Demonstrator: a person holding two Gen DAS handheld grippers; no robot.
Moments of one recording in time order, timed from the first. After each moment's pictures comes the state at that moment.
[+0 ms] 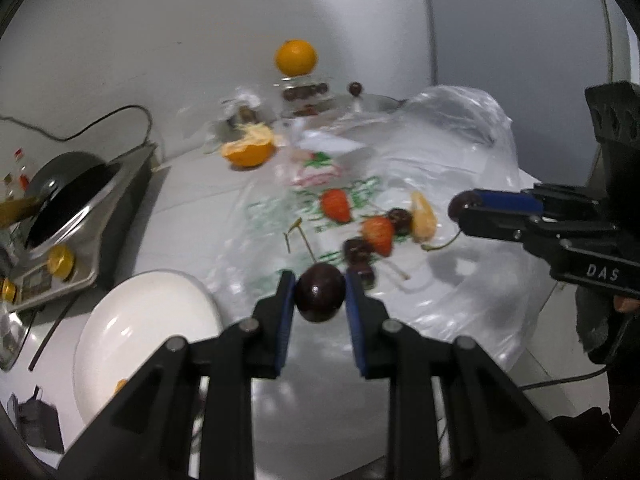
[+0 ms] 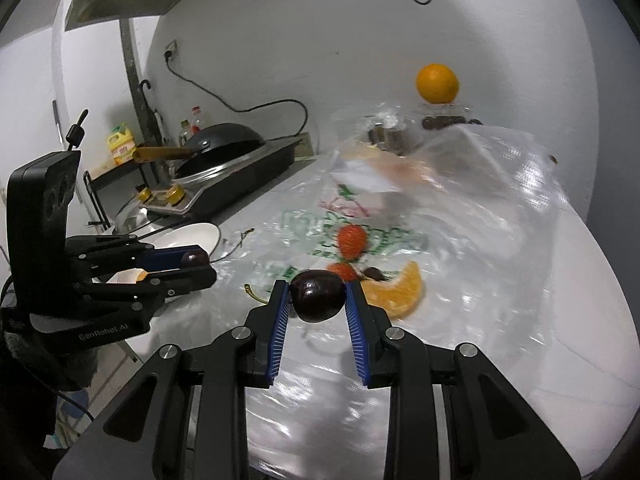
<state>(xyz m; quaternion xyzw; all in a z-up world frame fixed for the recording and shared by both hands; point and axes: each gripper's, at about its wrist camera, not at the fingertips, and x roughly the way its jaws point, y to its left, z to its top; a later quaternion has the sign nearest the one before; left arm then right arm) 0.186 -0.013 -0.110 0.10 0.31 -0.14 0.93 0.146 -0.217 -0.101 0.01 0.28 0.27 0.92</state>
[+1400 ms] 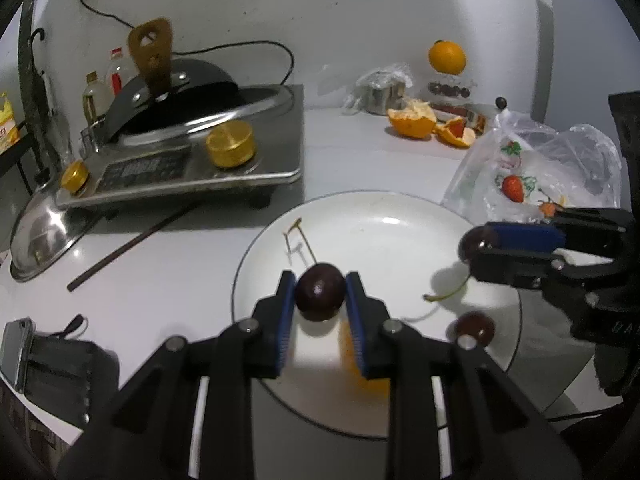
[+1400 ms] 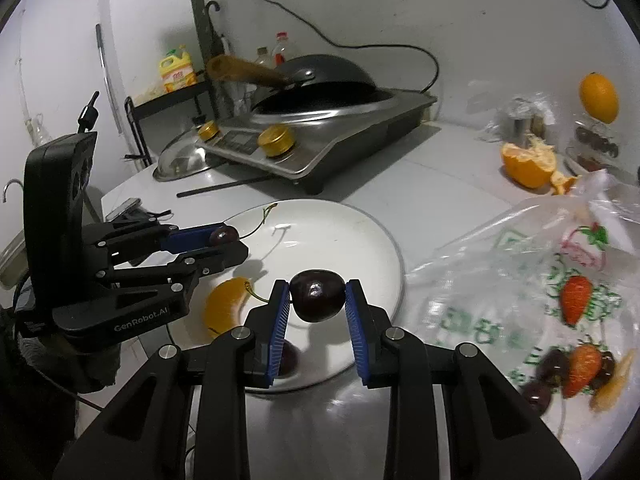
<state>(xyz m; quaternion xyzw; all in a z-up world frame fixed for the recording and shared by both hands) 0.194 0.177 -0.156 0.01 0.33 -0.02 0.95 0.181 0.002 -0.124 -0.08 0.34 0.37 0.86</state>
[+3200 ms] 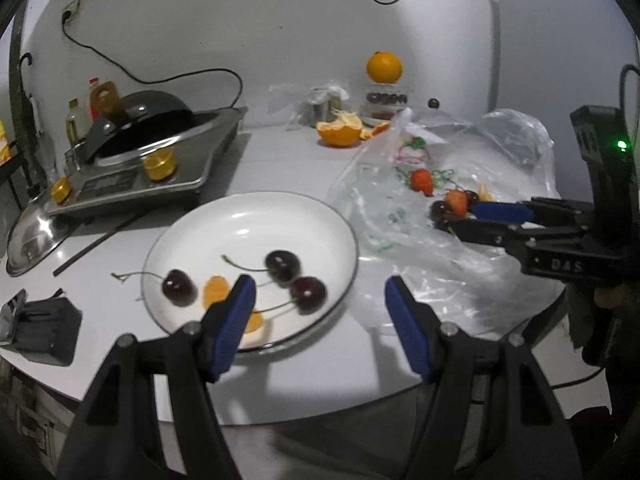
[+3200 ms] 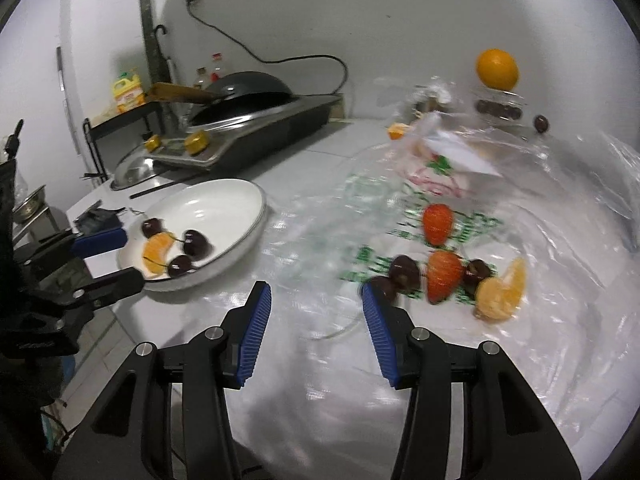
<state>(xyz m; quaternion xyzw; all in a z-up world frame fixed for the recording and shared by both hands) 0.124 0.083 -0.139 0.02 0.29 -0.07 0.95 0.150 -0.130 -0.121 -0.06 0.33 0.26 0.91</state>
